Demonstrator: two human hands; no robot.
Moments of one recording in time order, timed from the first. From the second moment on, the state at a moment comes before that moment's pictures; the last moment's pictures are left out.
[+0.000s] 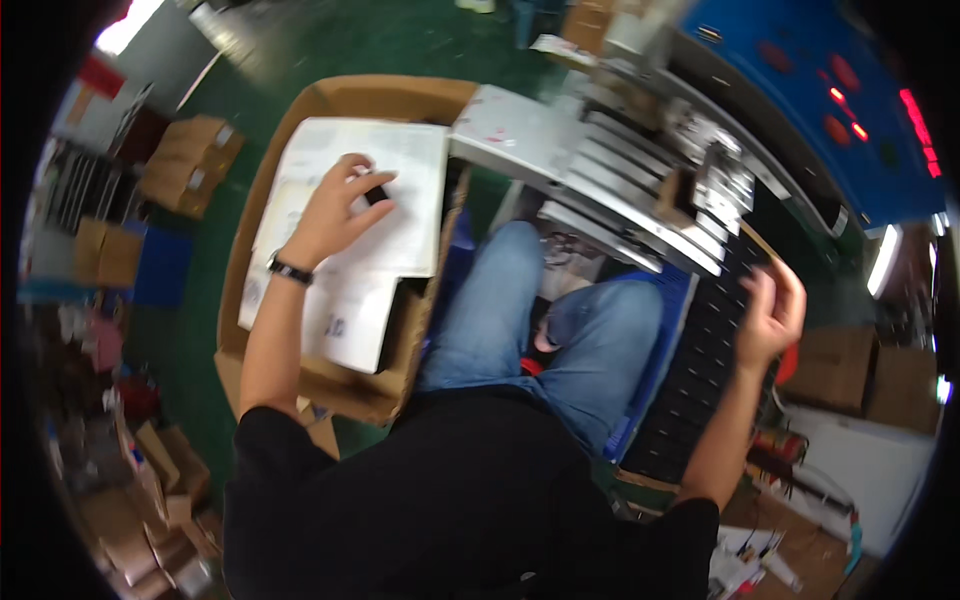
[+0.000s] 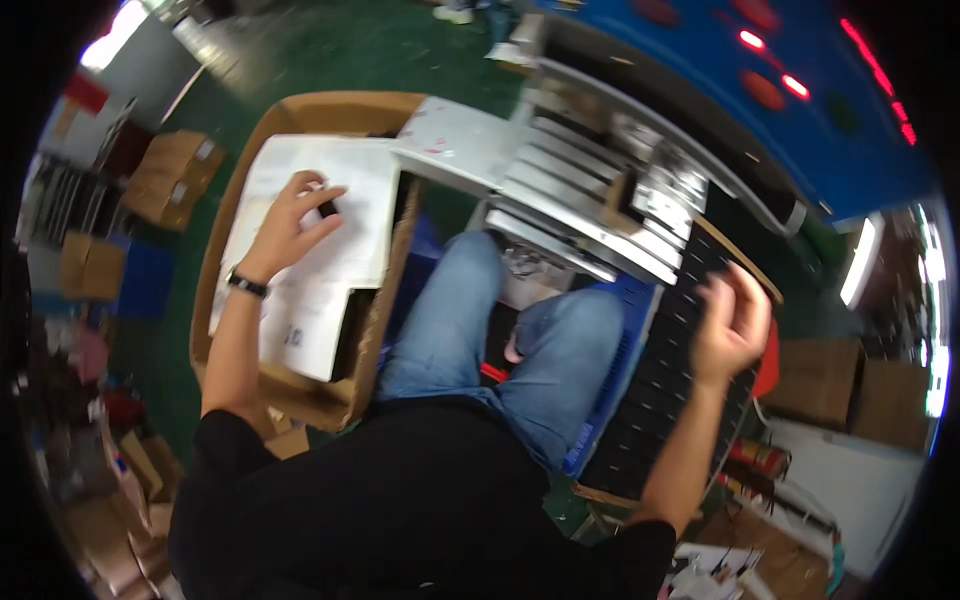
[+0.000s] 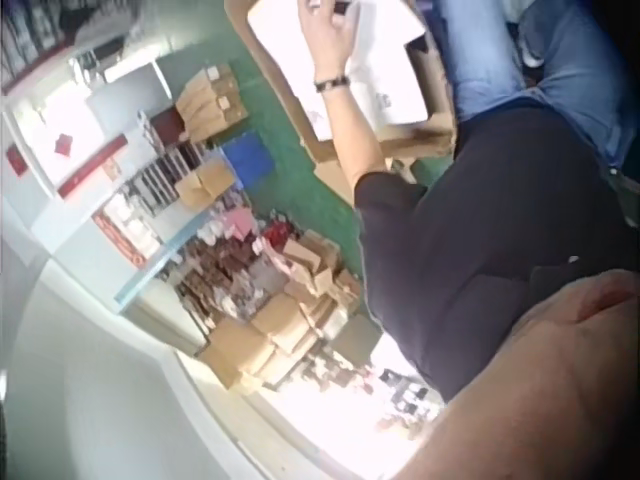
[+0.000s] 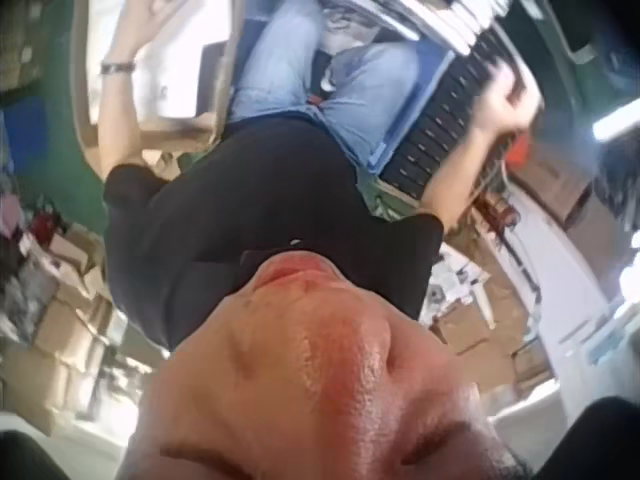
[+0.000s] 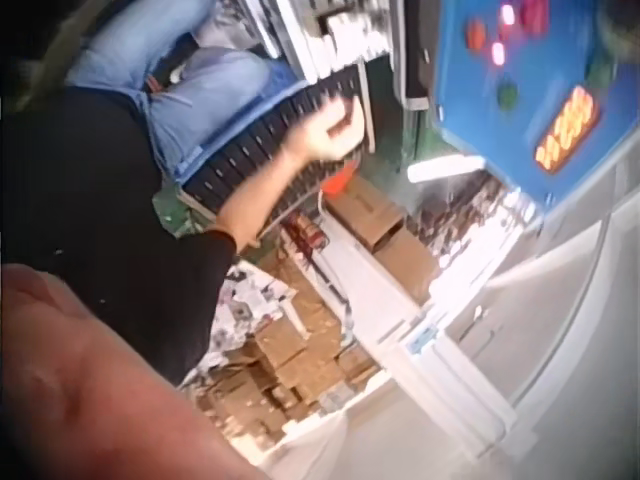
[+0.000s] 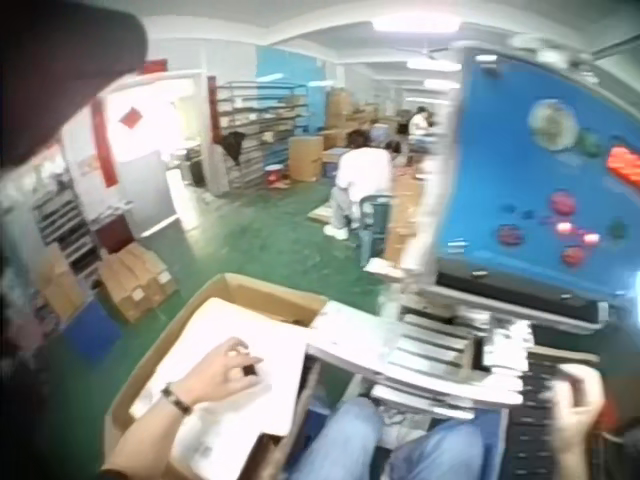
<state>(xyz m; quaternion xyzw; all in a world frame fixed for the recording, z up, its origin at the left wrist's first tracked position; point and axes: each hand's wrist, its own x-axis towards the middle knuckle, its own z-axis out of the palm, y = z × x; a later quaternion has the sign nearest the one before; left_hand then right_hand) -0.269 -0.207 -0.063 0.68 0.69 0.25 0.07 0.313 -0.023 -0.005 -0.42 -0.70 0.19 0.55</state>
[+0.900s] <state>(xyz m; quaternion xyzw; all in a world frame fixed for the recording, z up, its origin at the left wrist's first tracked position) -0.014 0.009 -0.001 0.86 0.34 0.39 0.04 0.291 -0.008 -0.010 -0.39 -0.67 0.41 0.49</state>
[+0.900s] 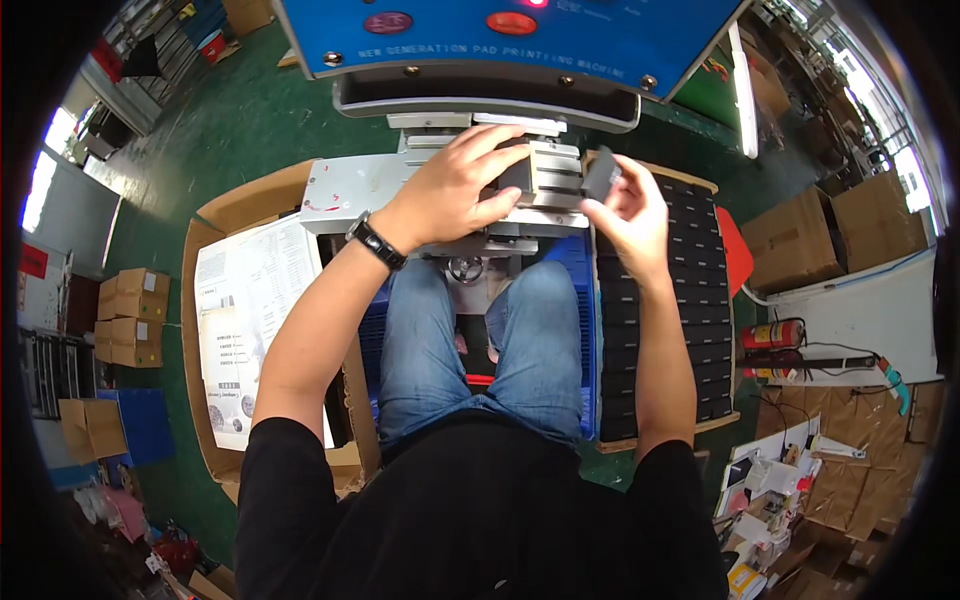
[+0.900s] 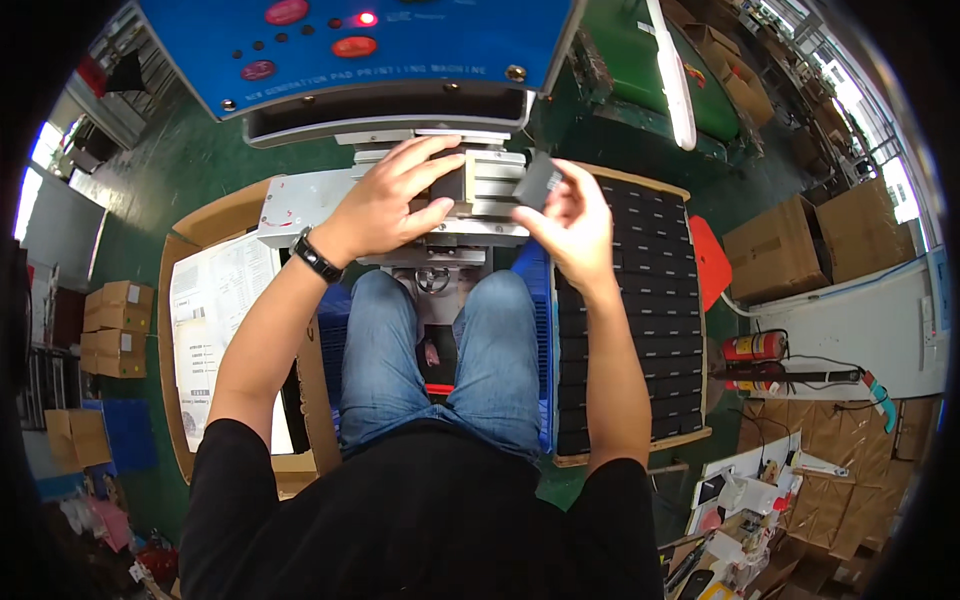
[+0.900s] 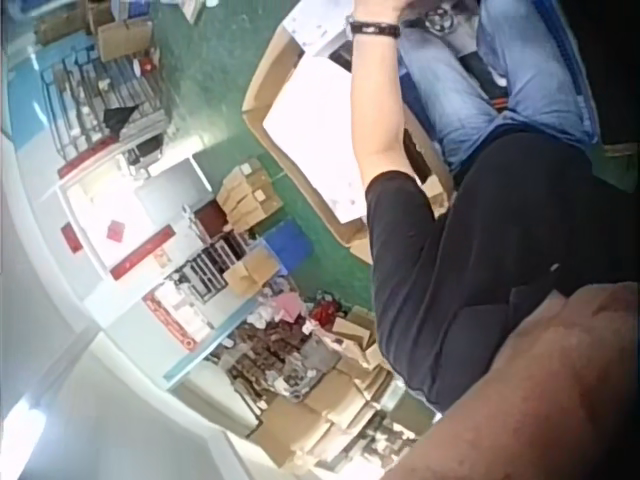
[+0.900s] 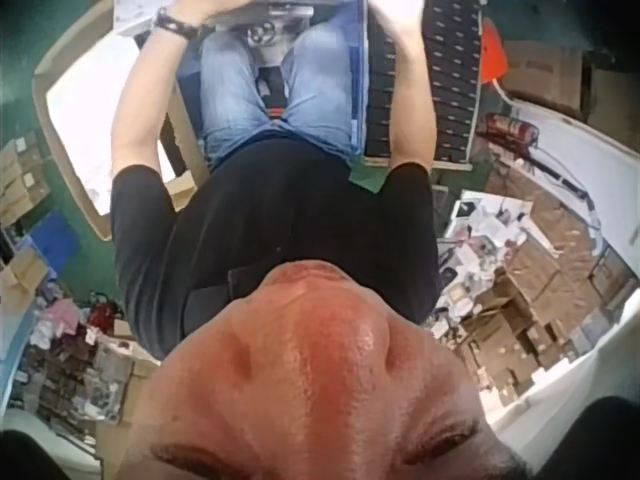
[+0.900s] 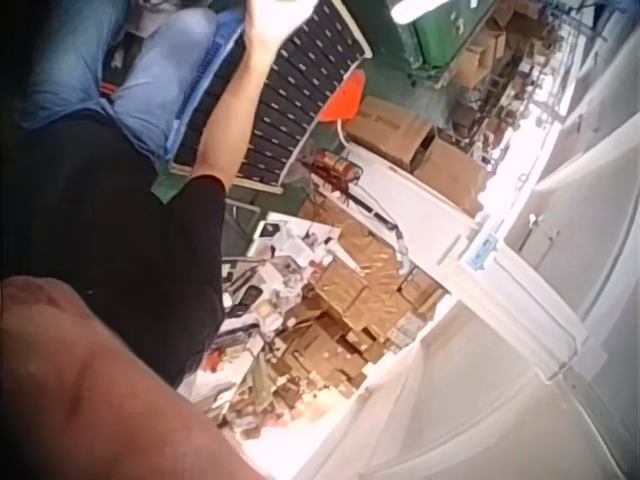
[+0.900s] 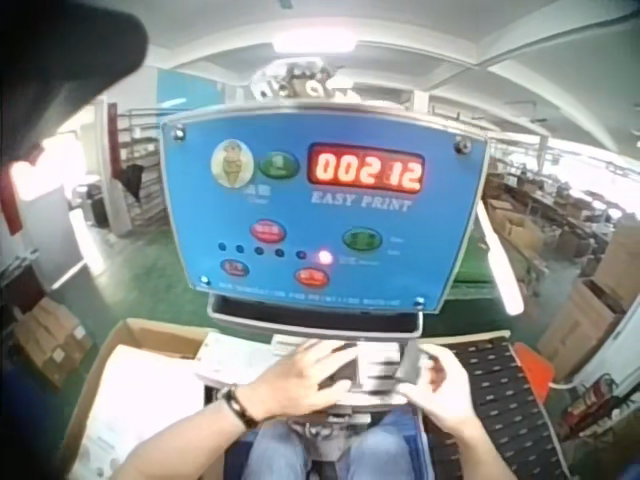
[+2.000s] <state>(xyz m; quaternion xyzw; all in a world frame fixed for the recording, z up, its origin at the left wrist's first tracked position) -0.273 -0.386 -0.107 0.32 0.95 0.04 0.02 0.221 -0.142 -0.089 -0.41 -0.79 0.31 0.32</state>
